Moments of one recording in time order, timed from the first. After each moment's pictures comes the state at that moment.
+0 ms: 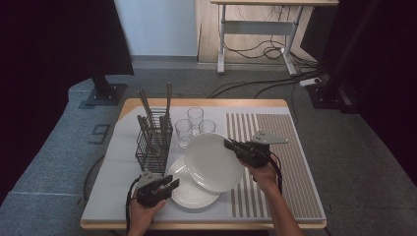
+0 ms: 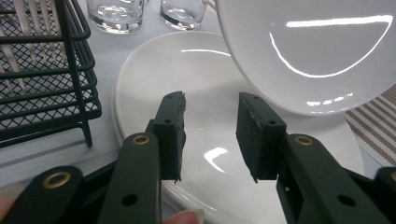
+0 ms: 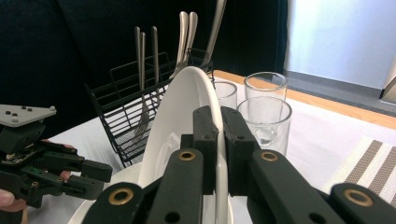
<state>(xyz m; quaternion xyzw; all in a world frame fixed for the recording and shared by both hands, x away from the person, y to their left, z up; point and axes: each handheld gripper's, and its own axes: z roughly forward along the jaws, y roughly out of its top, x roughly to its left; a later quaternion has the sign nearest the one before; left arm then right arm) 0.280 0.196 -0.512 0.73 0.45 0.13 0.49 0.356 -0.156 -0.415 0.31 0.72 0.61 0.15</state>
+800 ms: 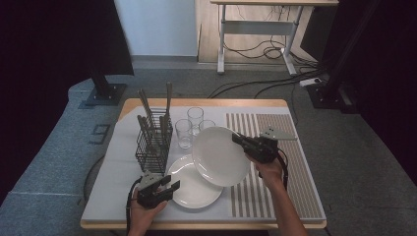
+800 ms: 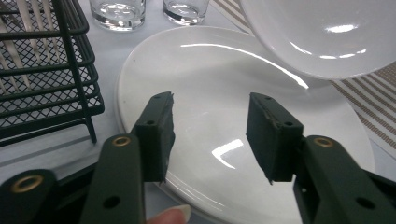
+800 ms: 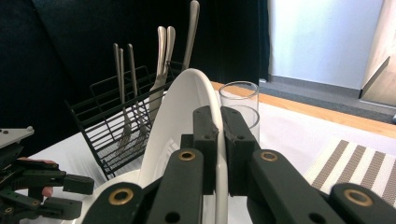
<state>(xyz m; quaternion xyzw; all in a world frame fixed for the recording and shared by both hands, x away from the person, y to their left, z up) 0.277 0.193 -0.513 0.74 0.45 0.14 0.48 0.363 -0.176 -0.408 0.34 0.70 0.61 0.16</state>
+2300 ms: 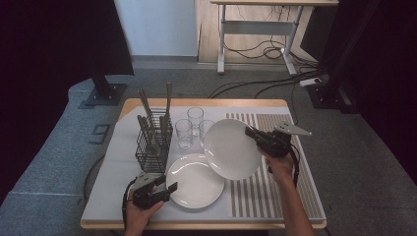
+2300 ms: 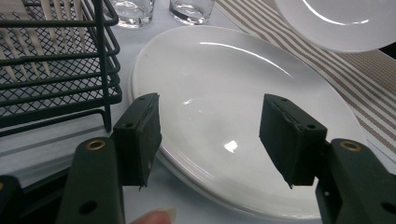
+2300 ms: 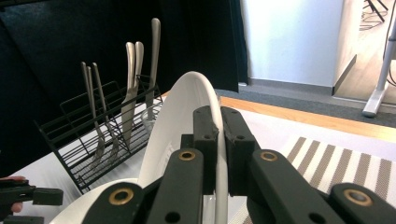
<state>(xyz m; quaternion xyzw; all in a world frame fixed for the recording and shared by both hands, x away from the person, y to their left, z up) 0.275 0.207 -0.514 0.73 0.46 0.13 0.49 0.374 -0.210 -0.403 0.38 0.67 0.61 0.18</state>
